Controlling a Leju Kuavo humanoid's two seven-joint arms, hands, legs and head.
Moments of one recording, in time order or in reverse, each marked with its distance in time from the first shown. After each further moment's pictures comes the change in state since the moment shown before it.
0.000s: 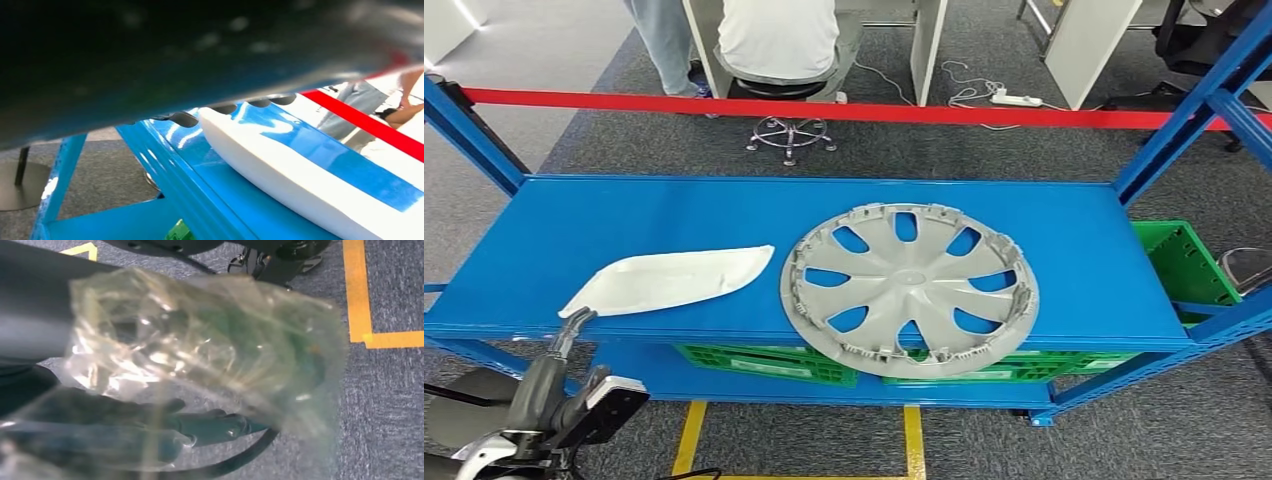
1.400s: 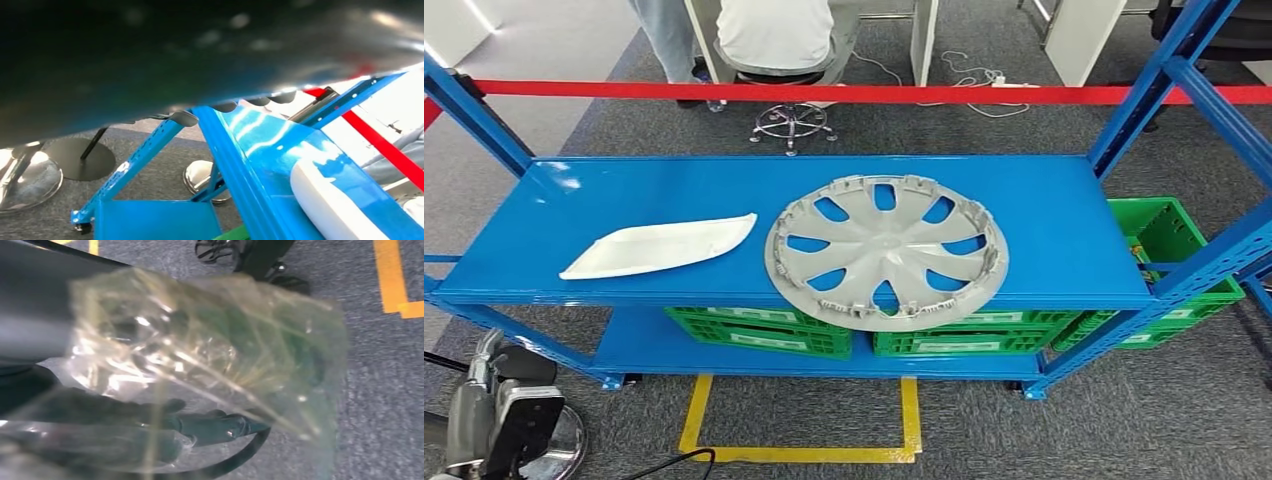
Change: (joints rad) left arm 0.063 -0.164 0.245 -0.039 0.173 -0.032 -0.115; right arm 0.030 0.025 -0.001 -0.065 -0.032 -0.033 0.018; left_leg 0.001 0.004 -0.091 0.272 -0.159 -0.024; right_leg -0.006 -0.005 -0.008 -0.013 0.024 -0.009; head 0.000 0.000
